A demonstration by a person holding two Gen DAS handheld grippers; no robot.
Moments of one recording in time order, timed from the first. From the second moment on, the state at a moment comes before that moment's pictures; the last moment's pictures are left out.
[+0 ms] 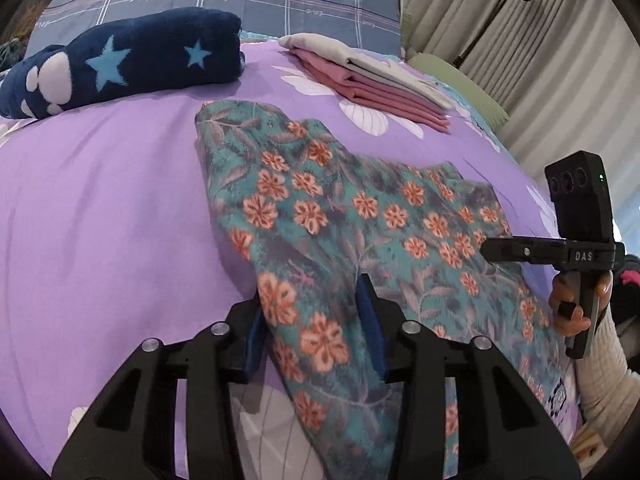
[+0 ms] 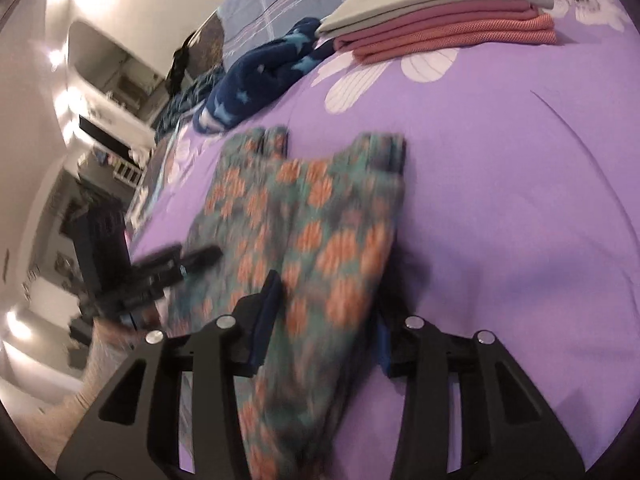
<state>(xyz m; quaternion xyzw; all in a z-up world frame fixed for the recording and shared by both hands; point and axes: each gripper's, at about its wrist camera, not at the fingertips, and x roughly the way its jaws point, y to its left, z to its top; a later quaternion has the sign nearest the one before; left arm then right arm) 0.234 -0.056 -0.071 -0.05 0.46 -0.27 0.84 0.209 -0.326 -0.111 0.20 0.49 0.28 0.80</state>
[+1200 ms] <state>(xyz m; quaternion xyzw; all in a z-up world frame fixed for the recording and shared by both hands) 0.135 -0.177 0.148 0.19 0.13 -0.25 0.94 0.069 -0.333 0.093 0.01 0.16 0.12 0.98</state>
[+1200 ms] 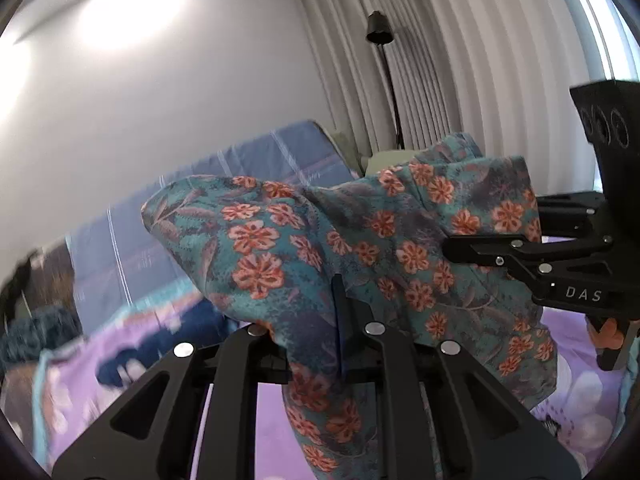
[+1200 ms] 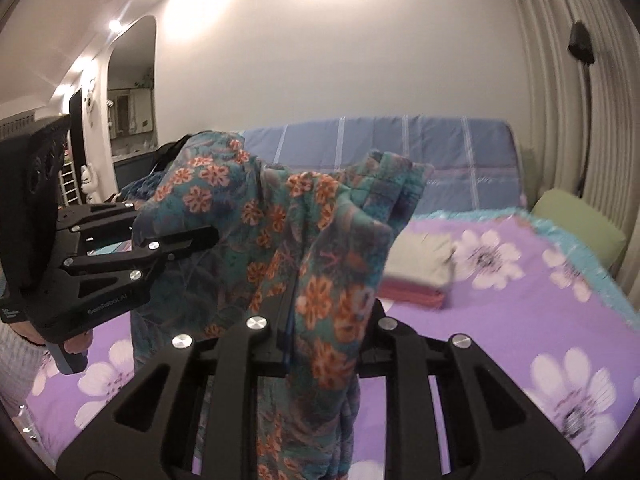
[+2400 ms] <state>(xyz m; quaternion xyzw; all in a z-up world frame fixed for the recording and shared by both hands) 0.366 -0.310 0.102 0.28 0.16 -0.10 0.94 0.446 -0.420 0.057 0.03 0.20 -0.06 0.98</state>
